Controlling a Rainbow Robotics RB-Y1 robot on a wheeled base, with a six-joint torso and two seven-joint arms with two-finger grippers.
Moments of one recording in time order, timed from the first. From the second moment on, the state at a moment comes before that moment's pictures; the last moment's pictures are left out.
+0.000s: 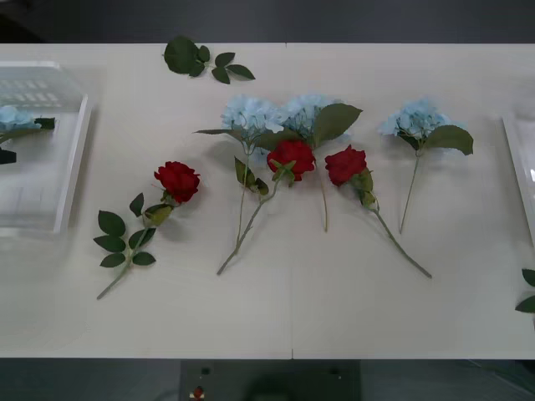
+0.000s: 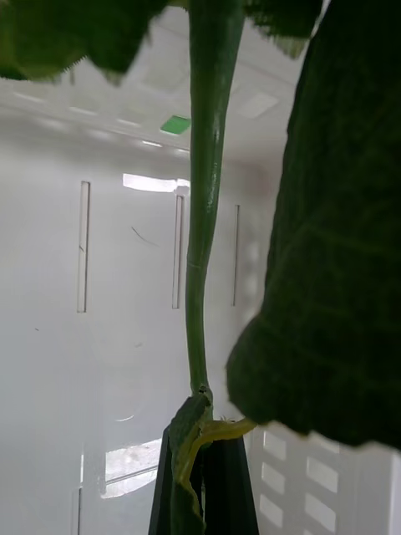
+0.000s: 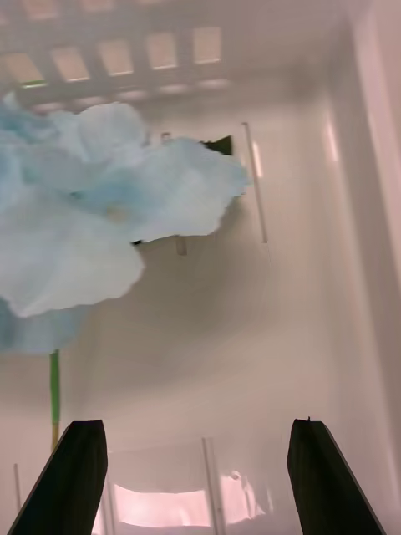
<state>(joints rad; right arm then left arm) -0.94 -1.04 0.90 -0.48 -1.02 0.59 1.68 -0.61 1.02 -0.24 -0.81 1.40 0.83 -2.19</state>
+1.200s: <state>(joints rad) -0.91 -1.05 0.84 -0.71 -1.77 0.96 1.74 -0.37 0.84 -0.18 -1.70 0.81 1.30 -1.55</state>
